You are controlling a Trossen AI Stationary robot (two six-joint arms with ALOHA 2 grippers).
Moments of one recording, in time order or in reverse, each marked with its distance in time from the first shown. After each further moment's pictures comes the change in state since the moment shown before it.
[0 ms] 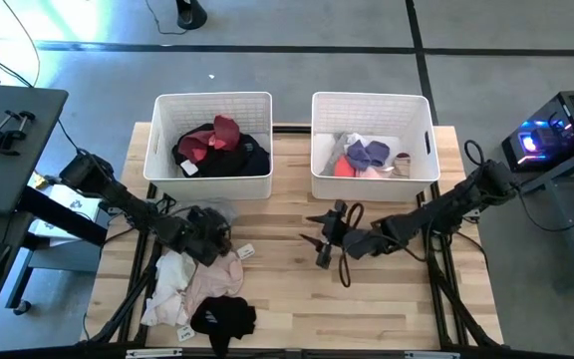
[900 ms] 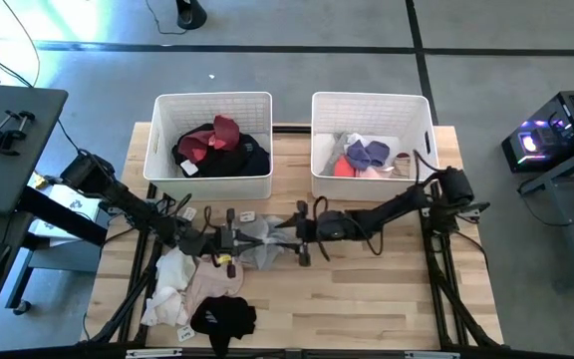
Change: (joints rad) left arm 0.015 0.005 0.009 1.080 0.131 1.197; right arm -0.214 0.355 0.020 0.518 -0.550 -0.281
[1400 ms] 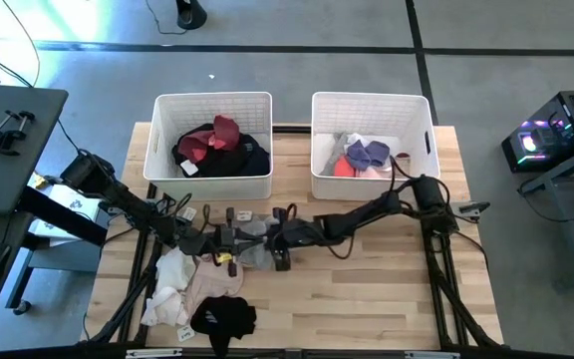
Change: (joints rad) left arm -0.004 0.000 0.005 0.016 -0.025 -0.052; right arm -0.011 0.228 0.364 -0.360 0.014 -0.043
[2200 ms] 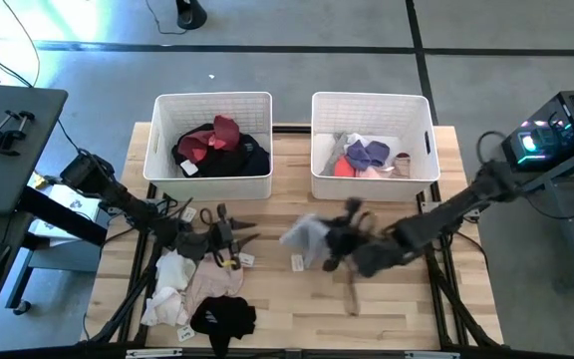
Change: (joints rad) left arm -0.027 -0.004 0.000 -0.137 -0.241 -0.074; right arm 0.342 -0.614 -0.001 -0.687 0.837 0.026
